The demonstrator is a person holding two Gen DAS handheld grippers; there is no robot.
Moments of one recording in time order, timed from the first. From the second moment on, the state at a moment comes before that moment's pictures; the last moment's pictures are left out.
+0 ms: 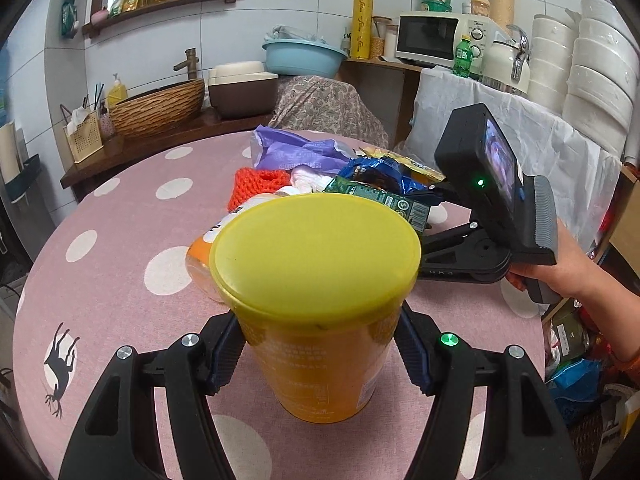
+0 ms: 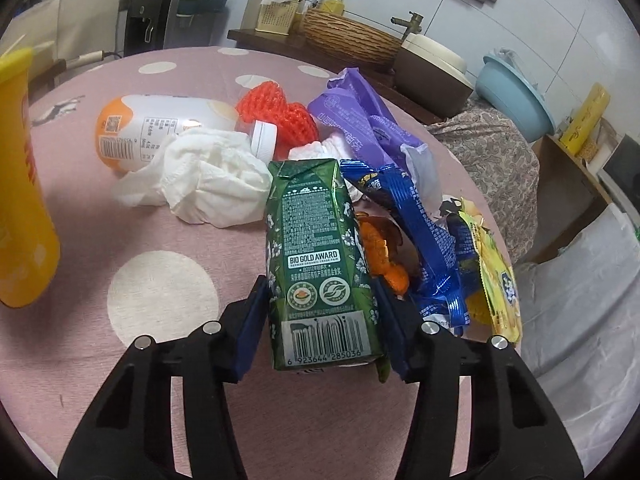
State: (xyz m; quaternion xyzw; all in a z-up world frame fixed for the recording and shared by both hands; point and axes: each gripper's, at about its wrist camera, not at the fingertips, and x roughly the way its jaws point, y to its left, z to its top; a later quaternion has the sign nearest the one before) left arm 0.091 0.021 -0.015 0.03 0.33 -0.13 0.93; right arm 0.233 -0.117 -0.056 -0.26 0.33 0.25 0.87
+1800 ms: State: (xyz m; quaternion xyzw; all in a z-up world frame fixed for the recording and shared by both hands) left arm 0.360 -0.348 -0.032 0.10 0.42 -0.25 0.87; right arm 0.365 -0.445 -0.221 0.04 0.52 0.06 0.85
